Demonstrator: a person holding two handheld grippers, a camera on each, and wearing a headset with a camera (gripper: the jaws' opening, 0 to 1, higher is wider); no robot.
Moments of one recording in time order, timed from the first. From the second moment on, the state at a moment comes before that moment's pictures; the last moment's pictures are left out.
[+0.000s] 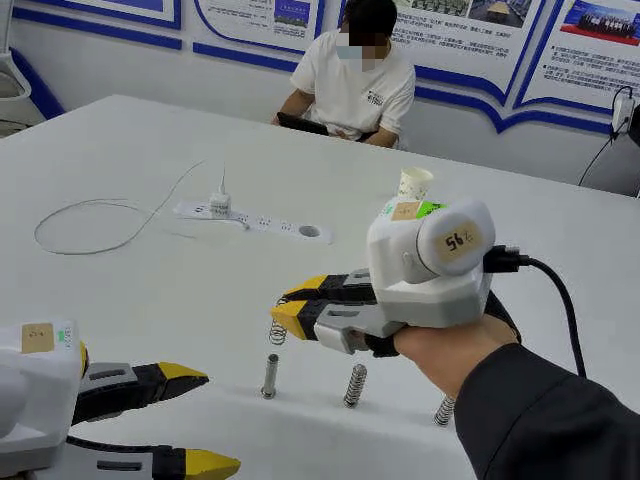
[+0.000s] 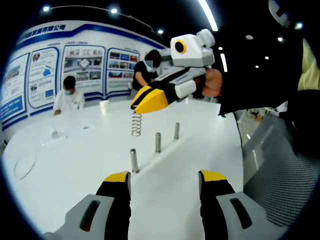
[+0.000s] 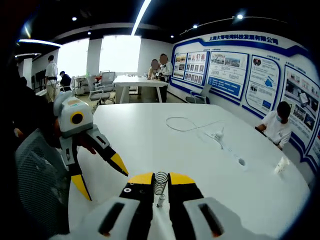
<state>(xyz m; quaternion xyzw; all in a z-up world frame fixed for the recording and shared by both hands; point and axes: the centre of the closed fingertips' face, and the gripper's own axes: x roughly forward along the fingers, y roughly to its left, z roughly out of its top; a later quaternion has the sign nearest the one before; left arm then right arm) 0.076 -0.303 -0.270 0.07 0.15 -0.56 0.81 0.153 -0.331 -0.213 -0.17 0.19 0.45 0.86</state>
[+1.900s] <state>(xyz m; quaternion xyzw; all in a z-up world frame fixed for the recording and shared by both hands) 0.079 -0.297 -0.283 0.07 0.17 -0.56 0.81 0.164 -0.330 -0.290 -0.17 0.25 0.44 0.85</state>
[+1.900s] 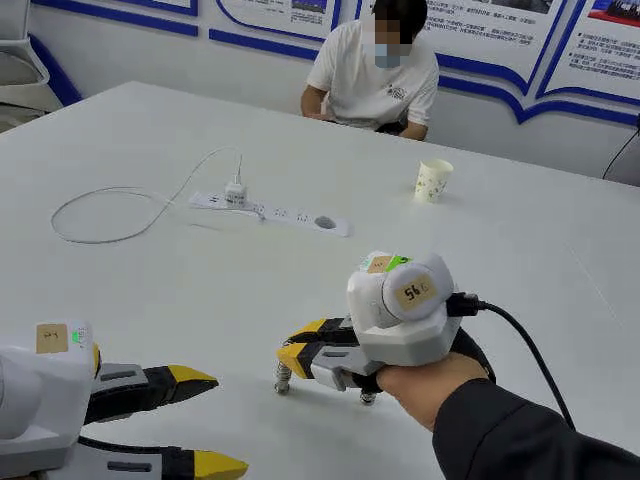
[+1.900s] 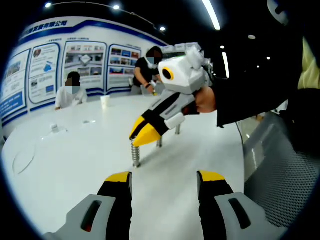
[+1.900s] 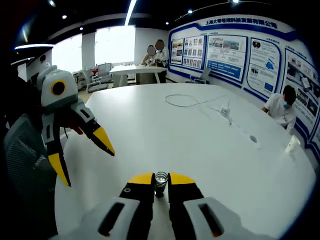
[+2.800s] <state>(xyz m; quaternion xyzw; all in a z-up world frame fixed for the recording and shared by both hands) 0.078 -0.298 -0.283 0.06 0.17 -0.56 0.81 0.161 -0.329 -0.306 -0.18 0.27 0.44 0.84</state>
